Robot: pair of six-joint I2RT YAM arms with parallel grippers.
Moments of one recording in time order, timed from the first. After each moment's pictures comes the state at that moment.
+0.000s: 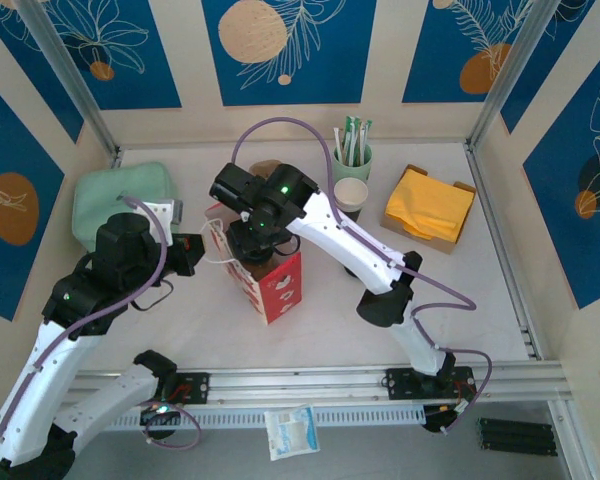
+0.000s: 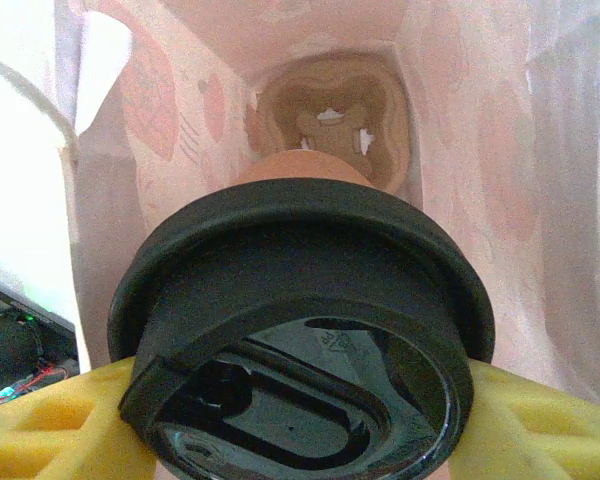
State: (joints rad) left arm -0.49 0.77 1.17 -0.93 0.07 -0.43; right arm 1.07 2.19 2.67 -1.70 0.11 0.58
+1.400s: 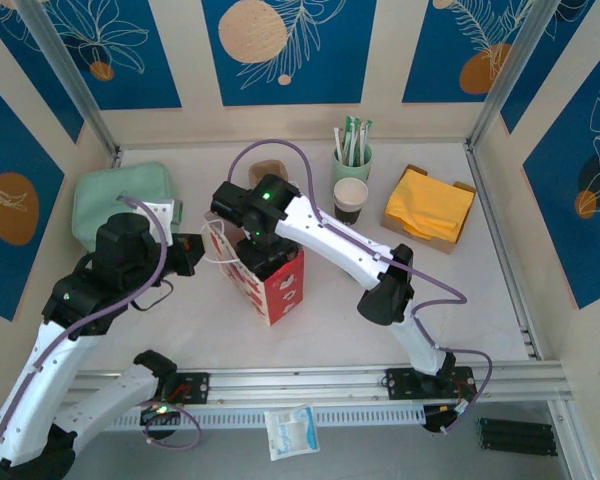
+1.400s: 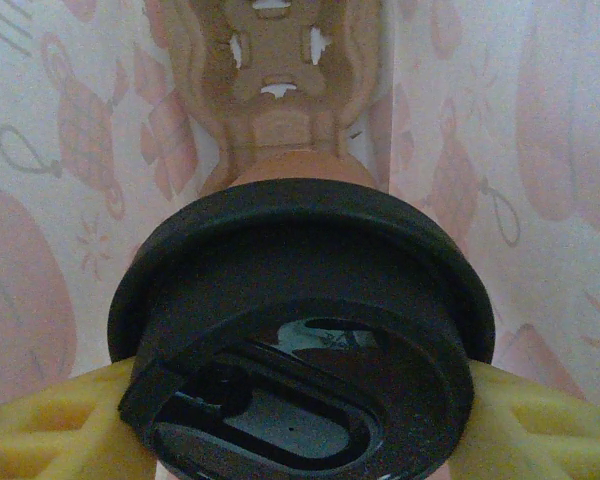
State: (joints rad) left arm -0.49 0.77 1.17 -0.93 0.07 -0.43; right arm 1.05 2.19 2.45 -1.70 0.09 0.44
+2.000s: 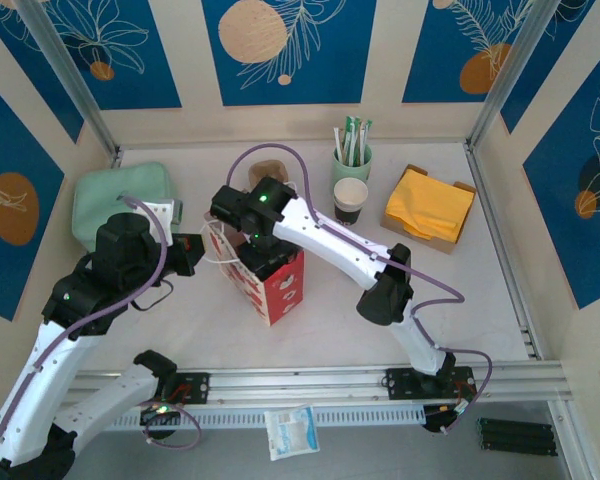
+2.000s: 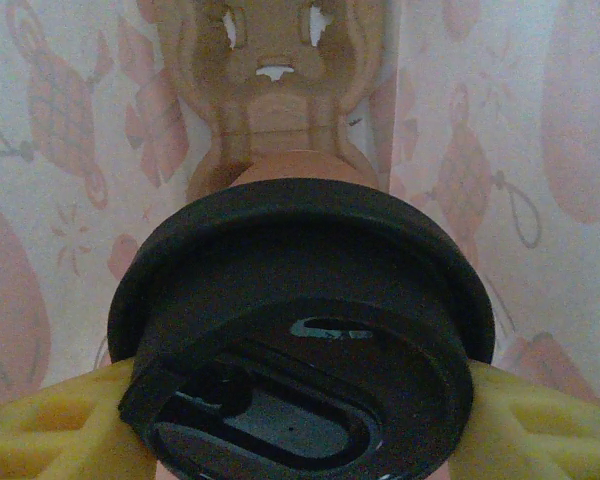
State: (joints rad) left arm -0.49 0.77 1.16 -0.93 0.07 -0.43; right arm 1.06 2.20 2.42 -1.71 0.09 0.43
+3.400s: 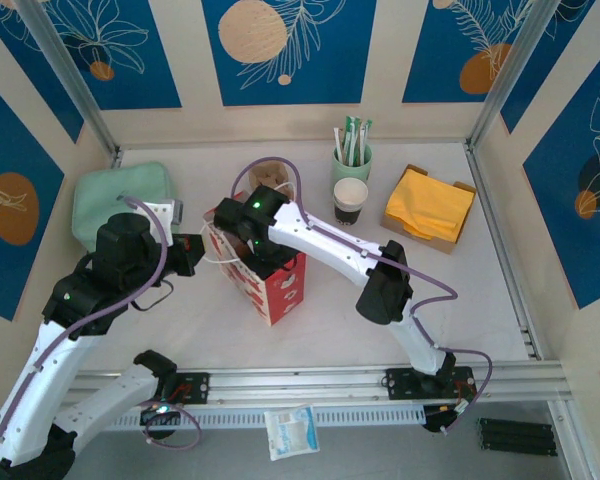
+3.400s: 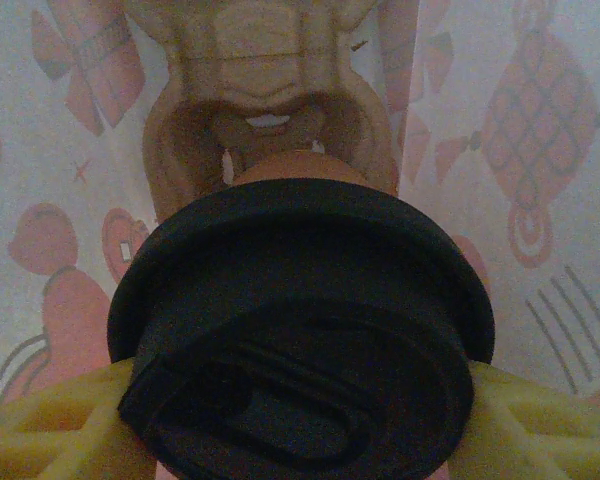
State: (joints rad) left arm -0.49 0.77 1.16 -0.93 0.07 -0.43; right arm 1.04 2.20 2.29 -1.70 0.05 0.43
